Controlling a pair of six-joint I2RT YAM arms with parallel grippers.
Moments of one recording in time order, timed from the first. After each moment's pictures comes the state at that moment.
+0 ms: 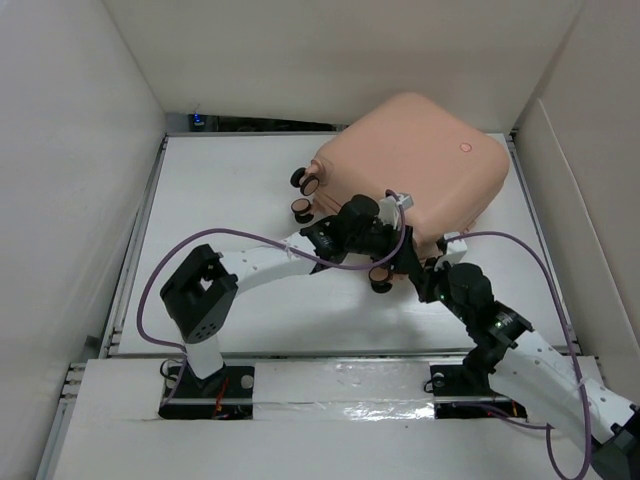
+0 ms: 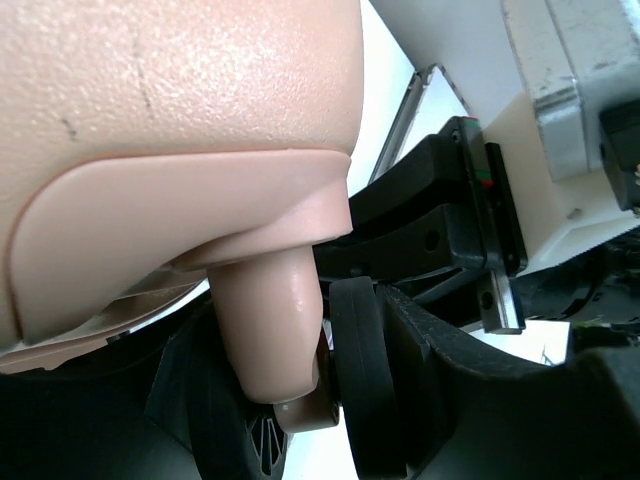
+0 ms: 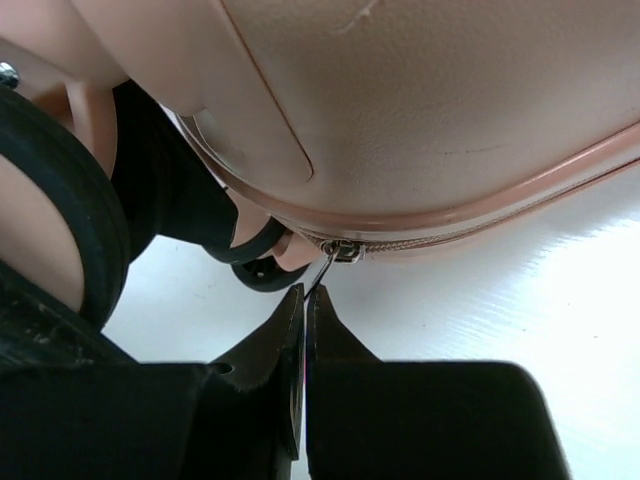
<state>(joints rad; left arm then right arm) -0.96 1.75 1.25 0.05 0.46 -0.61 0.64 0.55 0.34 -0.19 0.12 0.35</state>
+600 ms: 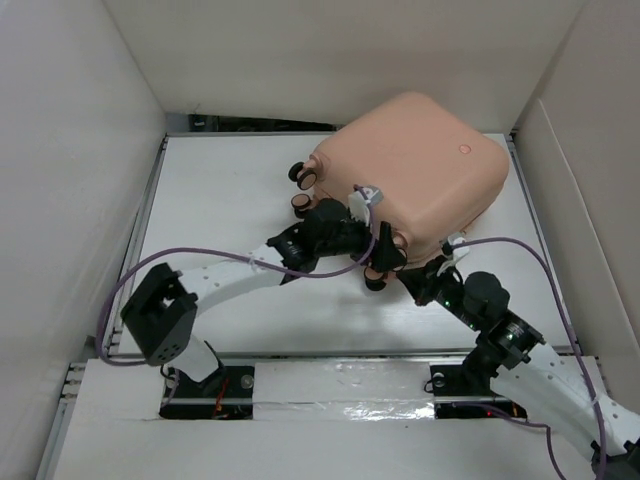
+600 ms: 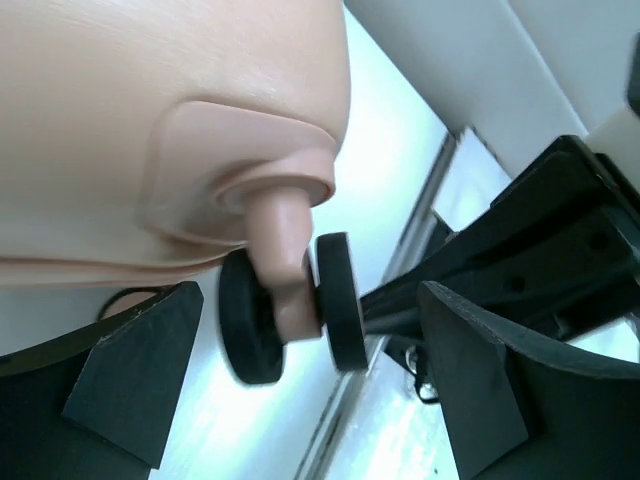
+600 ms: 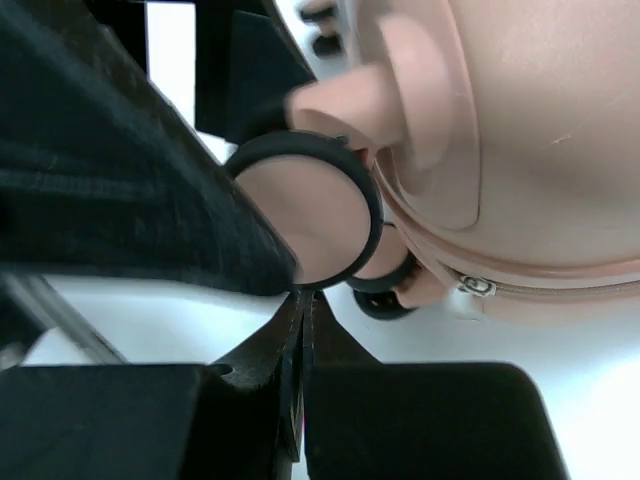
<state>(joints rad) -0.92 1.57 1.07 0.13 0.37 -0.54 0.73 0.45 0.35 -0.09 0.08 0.36</state>
